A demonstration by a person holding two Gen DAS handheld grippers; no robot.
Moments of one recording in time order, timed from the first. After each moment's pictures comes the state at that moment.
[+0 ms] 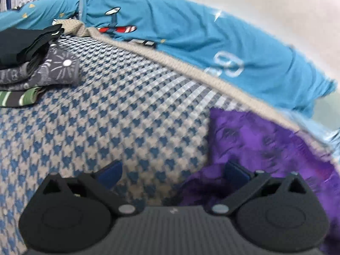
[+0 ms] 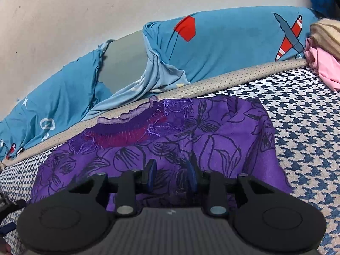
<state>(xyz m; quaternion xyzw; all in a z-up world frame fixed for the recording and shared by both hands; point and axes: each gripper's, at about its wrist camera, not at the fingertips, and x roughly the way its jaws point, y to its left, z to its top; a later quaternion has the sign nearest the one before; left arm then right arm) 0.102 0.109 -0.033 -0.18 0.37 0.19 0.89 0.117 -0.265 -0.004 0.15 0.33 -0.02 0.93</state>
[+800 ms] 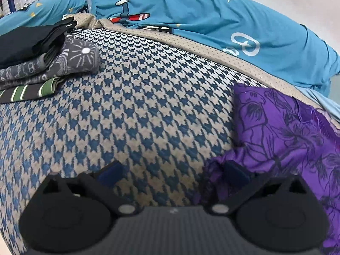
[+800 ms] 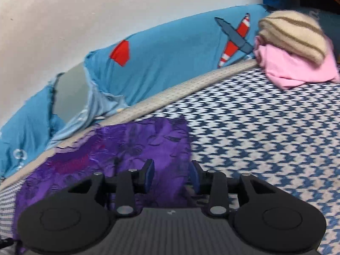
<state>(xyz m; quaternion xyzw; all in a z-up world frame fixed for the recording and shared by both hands) 0.078 0.116 -0.037 -0.17 0.40 0.20 0.88 0.099 -0.356 -0.003 0.20 0.32 -0.10 0.92</state>
